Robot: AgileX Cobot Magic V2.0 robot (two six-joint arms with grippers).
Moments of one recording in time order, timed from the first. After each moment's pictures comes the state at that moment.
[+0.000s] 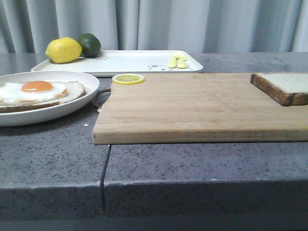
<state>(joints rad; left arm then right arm) 0.01 0.59 -0.79 -0.17 0.71 -0.07 -0.07 0.74 -0.68 0.52 0.52 -0.33</state>
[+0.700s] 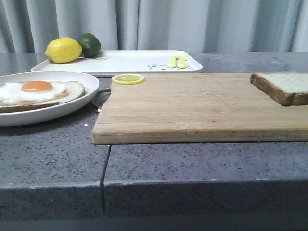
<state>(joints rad) 0.01 0.59 -0.79 -0.17 0.71 -0.07 -0.40 1.05 -0.68 1.16 0.55 -0.83</state>
